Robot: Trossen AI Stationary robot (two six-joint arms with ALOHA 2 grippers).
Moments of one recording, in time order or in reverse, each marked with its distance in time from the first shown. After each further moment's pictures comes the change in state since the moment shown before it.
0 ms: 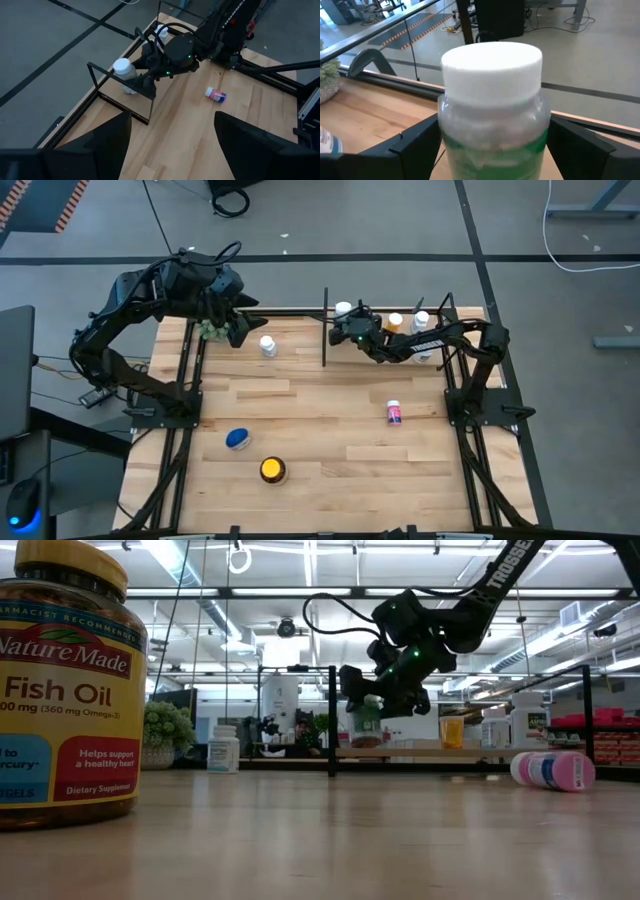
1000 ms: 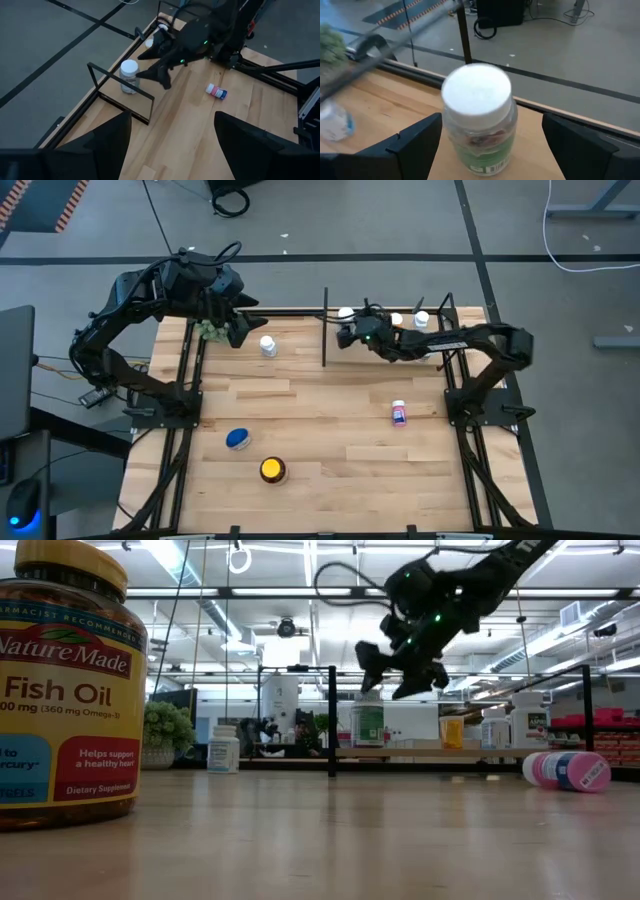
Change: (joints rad) left arm 0.000 0.000 0.000 -0.001 0.000 0.006; right arm 0.039 -0.218 0.000 -0.333 -0.002 0.017
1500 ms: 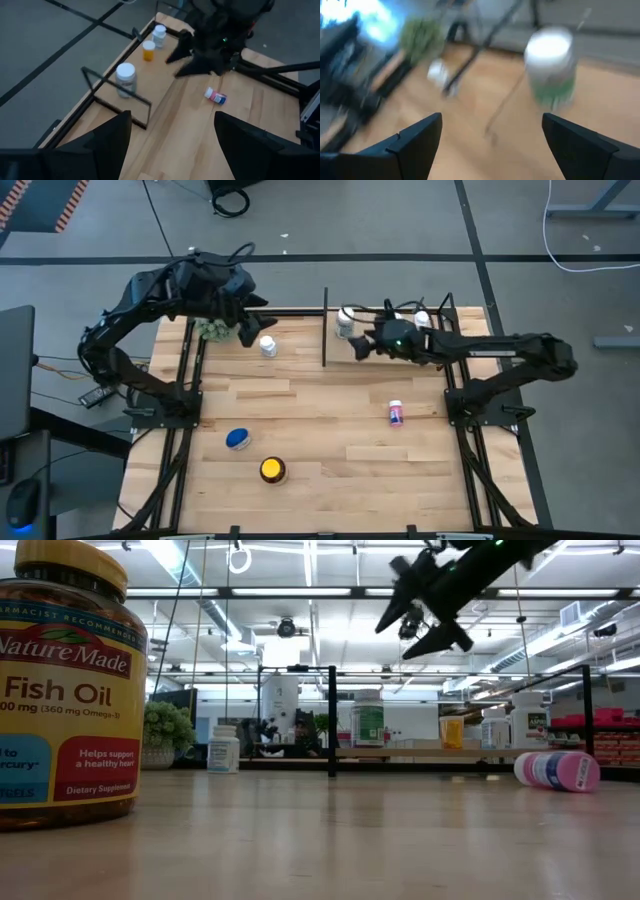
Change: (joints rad) left arm -0.020 0.060 0.000 0.056 0.002 -0.003; right arm 0.139 -0.352 0.000 -0.346 -0.281 0.239
